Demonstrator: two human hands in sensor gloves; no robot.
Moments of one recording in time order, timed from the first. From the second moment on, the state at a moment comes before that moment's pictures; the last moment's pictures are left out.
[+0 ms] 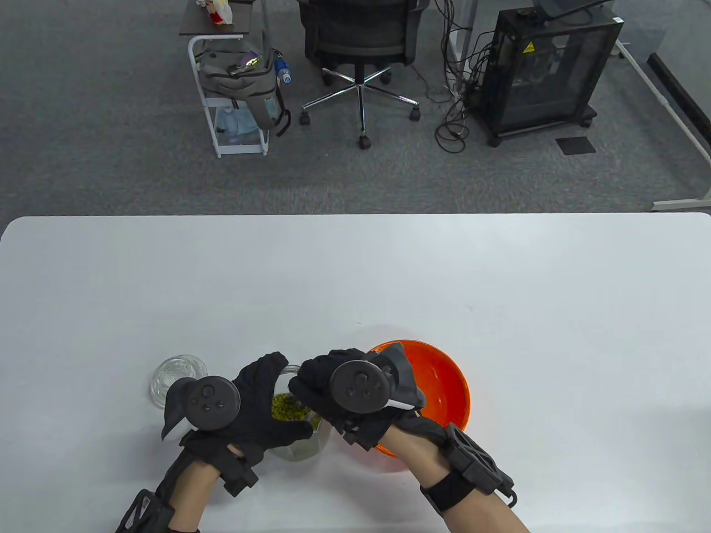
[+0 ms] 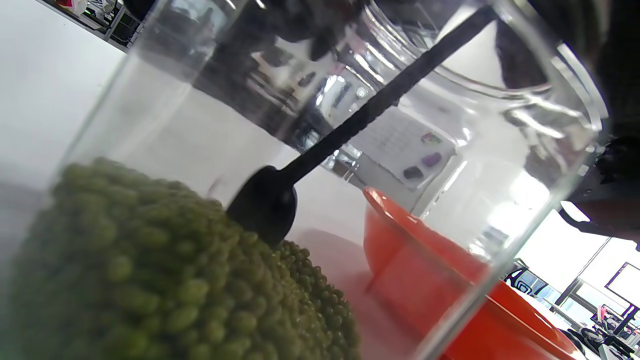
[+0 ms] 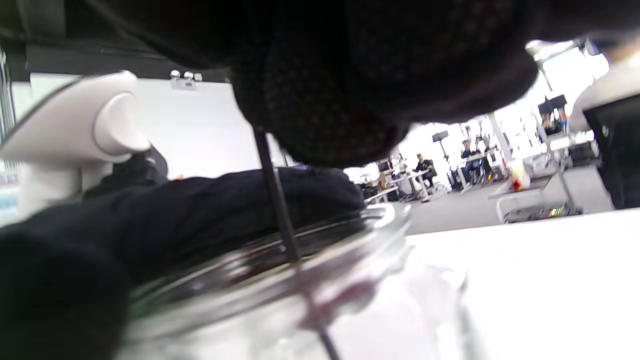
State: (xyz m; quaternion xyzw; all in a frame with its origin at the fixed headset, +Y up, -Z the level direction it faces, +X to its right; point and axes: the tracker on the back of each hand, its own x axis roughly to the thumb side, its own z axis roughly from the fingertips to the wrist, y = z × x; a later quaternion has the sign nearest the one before) left_hand -0.220 -0.699 -0.282 -0.02 -0.28 0.32 0.91; right_hand -0.009 -0.622 -0.295 0.36 -0.09 0.88 0.29
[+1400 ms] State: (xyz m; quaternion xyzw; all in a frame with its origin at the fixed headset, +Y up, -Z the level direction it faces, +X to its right) left_hand -0.221 -0.700 -0.282 -0.04 -0.27 0.32 0.90; right_hand 0.107 -0.674 -0.320 0.03 0.03 0.79 0.61
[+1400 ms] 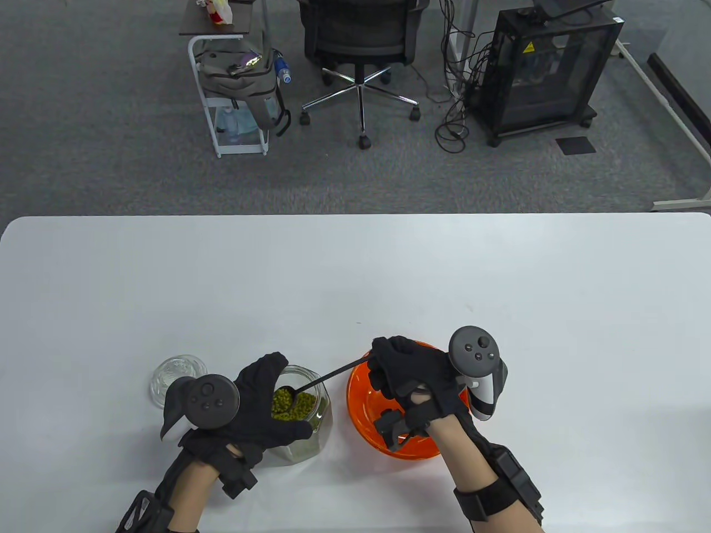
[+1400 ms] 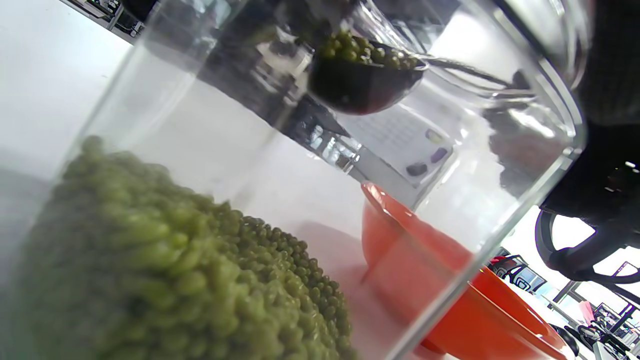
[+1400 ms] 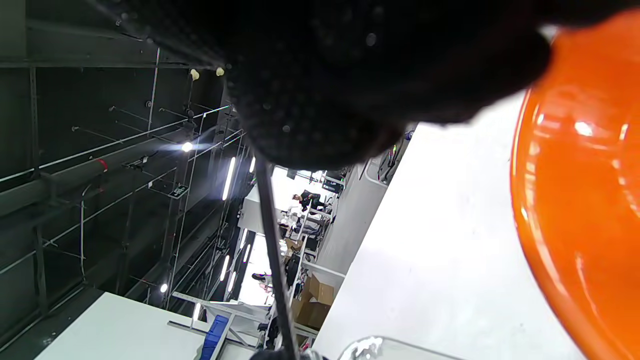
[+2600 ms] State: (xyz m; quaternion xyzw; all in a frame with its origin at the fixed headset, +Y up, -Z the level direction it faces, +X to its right) left_hand -0.221 -0.700 -0.282 -0.04 -0.27 0.32 0.91; right_hand 0.167 -0.672 -0.318 -0.01 0.05 0.71 0.70
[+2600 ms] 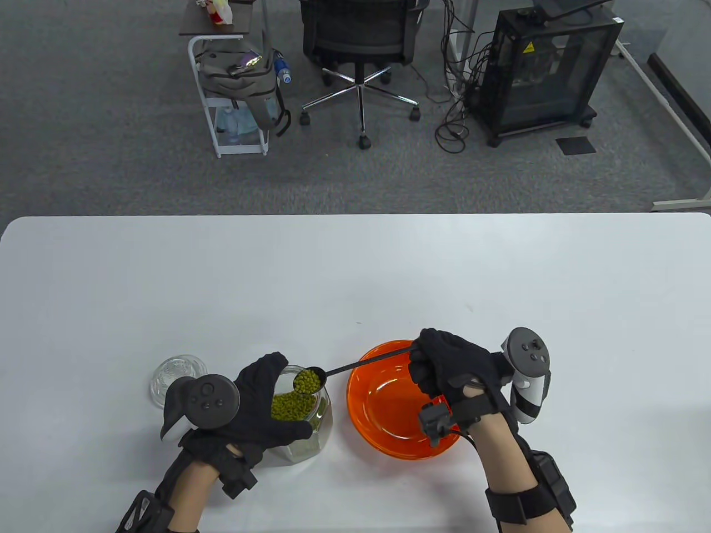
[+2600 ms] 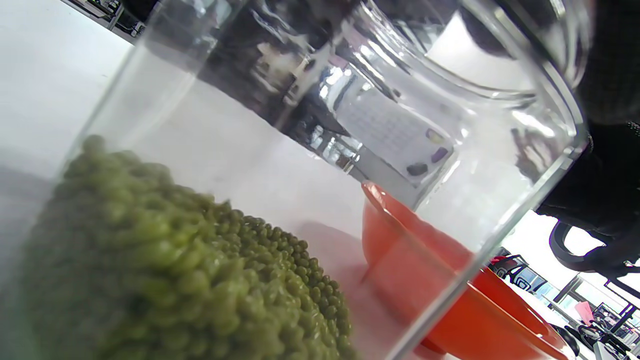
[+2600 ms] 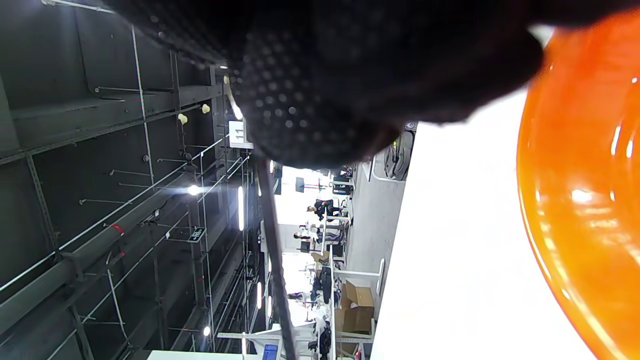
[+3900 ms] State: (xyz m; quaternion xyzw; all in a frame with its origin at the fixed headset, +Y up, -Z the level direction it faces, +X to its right) left_hand -0.221 -0.700 -0.282 -0.04 -0.27 0.32 0.91; right_hand 0.274 -0.726 -0.314 -0.11 0.02 0.72 0.69
